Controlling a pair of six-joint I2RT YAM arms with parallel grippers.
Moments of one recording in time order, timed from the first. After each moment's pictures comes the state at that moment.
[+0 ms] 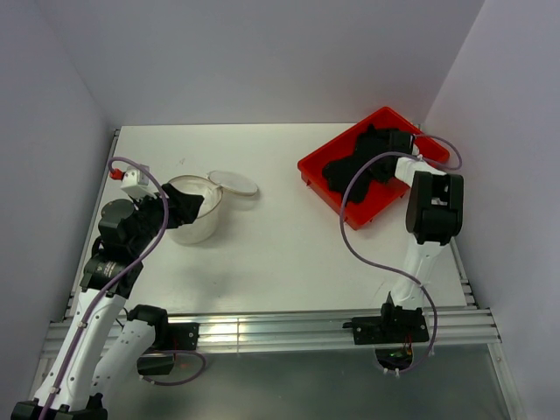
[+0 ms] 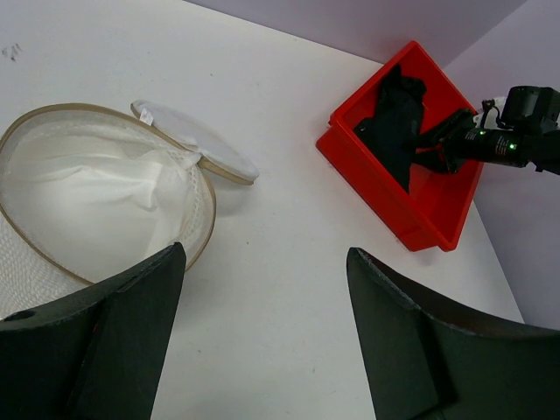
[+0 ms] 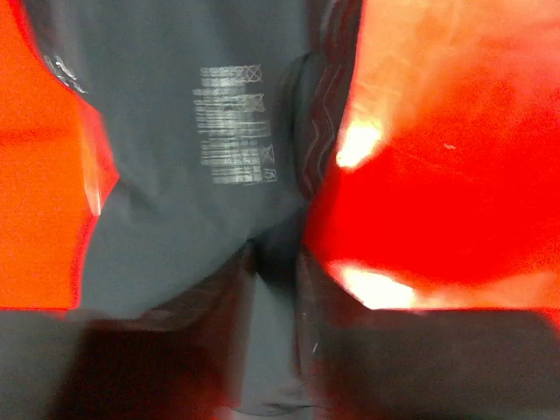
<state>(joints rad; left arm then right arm) -0.22 0.64 0.74 -0.30 0.16 -0.51 -0.12 2.05 1.38 -0.22 -0.02 0.72</state>
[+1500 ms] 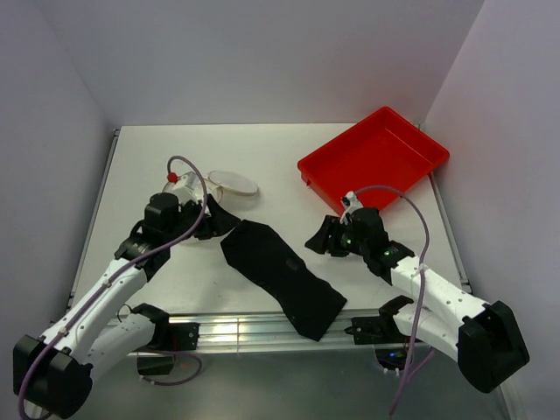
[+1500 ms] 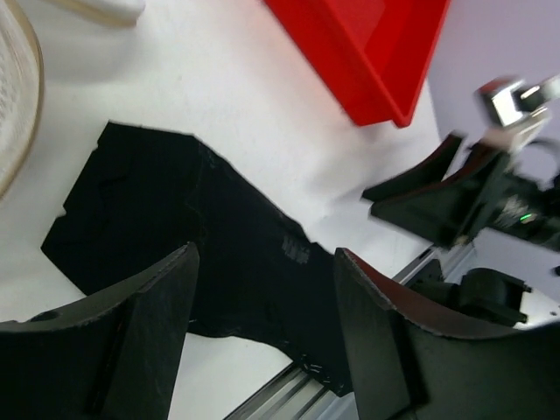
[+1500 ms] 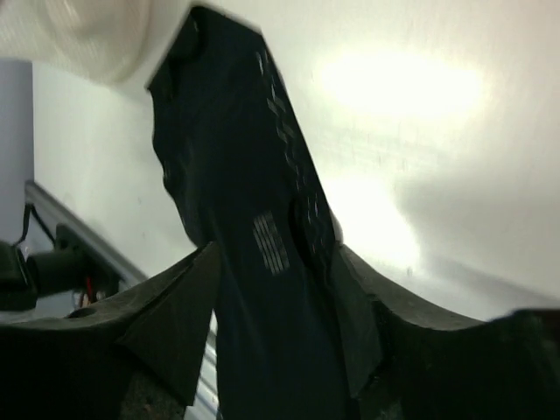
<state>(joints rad) -0.39 0.88 0.65 -0.18 0.35 -0.66 0.47 0.93 0.39 -0.07 -0.30 0.68</state>
